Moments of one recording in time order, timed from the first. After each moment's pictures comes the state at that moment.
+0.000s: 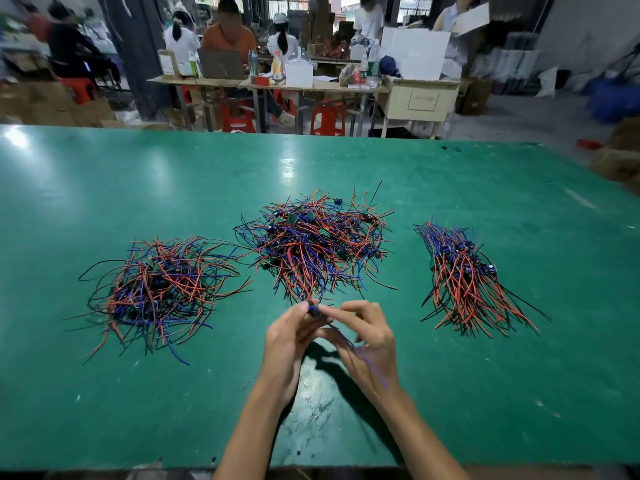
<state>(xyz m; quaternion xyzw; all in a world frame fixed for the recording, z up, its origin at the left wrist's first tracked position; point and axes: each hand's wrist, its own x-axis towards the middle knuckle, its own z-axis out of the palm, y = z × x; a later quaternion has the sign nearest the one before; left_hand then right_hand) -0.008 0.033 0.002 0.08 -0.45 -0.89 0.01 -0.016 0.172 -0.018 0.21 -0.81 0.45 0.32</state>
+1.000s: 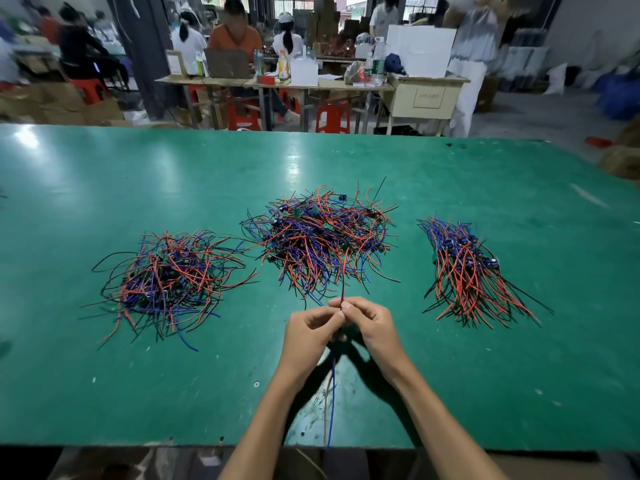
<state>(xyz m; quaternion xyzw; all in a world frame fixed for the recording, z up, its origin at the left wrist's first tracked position) 0.000 0.047 -0.002 0.00 -0.66 -0.75 0.02 -0.022 0.177 -0.005 0.05 -0.66 0.75 -0.03</state>
